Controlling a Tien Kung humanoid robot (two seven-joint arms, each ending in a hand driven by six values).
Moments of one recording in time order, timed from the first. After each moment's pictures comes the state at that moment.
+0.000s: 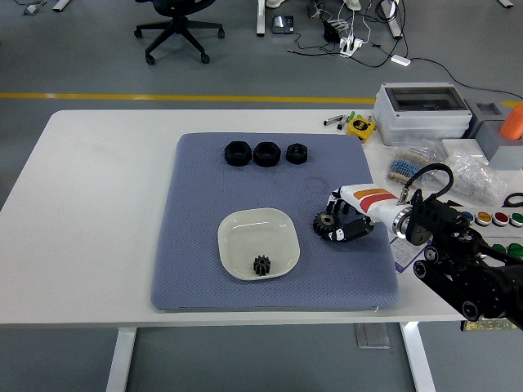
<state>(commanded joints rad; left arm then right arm) 0.06 0.00 -0.93 -0.18 0.81 0.20 0.19 0.78 -0.20 0.55 0.79 -1.83 -0.09 0.07</state>
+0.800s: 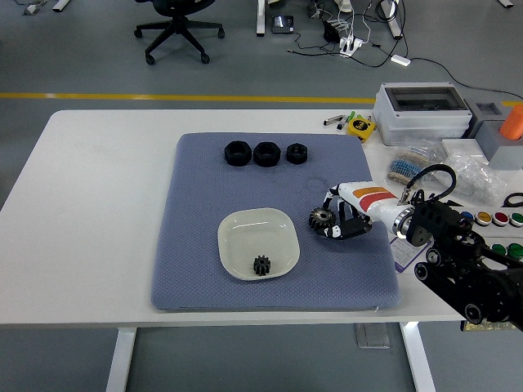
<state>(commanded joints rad) 0.06 0.00 -0.93 -0.18 0.81 0.19 0.19 0.77 -0.22 0.57 0.85 -1.83 -0.12 0.09</state>
